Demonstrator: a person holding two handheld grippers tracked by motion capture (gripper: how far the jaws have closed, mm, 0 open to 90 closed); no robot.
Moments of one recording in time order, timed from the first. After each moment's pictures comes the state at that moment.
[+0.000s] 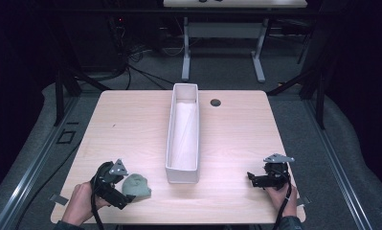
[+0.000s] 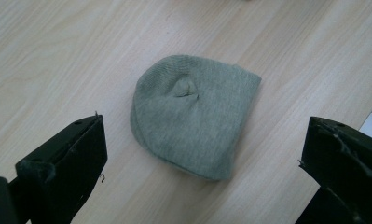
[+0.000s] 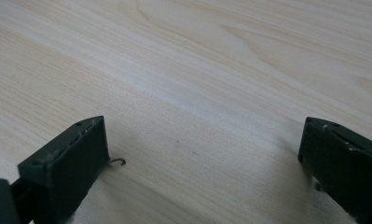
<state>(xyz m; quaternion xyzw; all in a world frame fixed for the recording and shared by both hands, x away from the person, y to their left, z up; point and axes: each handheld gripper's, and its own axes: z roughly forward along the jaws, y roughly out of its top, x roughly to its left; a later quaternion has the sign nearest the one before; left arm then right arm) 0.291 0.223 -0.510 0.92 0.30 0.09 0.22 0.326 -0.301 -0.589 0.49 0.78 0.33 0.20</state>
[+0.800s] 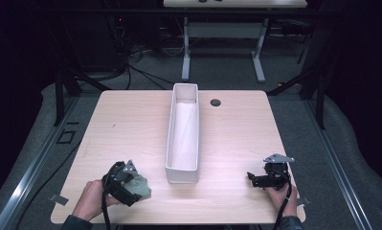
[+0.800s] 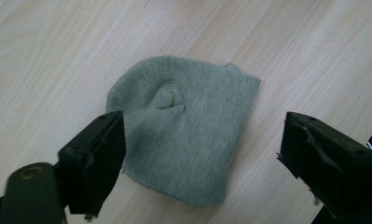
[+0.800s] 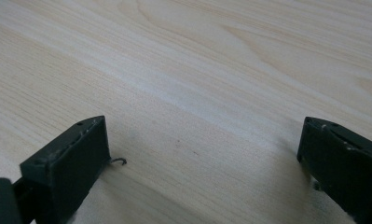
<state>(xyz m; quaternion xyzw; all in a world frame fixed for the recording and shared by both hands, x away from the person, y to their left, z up) 0.304 0.202 -0.528 0.94 0.29 0.06 0.18 0.326 -0.301 -0.589 0.49 0.78 0.33 0.20</state>
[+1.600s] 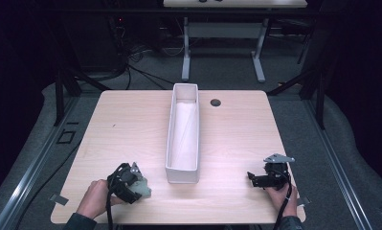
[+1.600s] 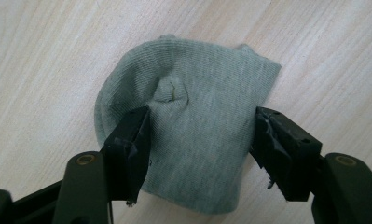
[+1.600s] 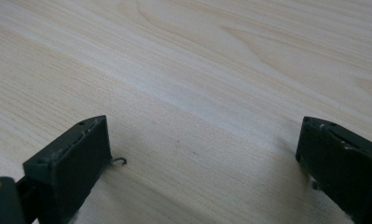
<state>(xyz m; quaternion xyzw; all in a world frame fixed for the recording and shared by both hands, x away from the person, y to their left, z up) 0.310 0.196 -0.543 0.95 0.28 0.06 0.14 0.326 -0.302 -0.589 0.49 0.78 0.33 0.21</state>
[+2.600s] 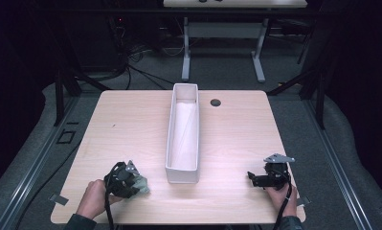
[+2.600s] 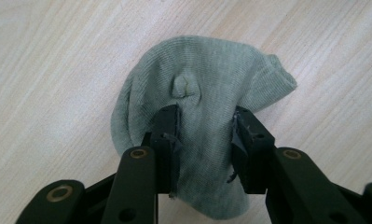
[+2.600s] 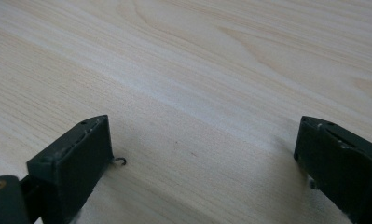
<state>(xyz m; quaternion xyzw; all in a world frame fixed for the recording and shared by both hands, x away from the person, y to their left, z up) 0.311 0.204 -0.543 0.93 0.31 0.07 0.17 0.326 -0.302 -0.589 0.49 0.78 0.33 0.21</state>
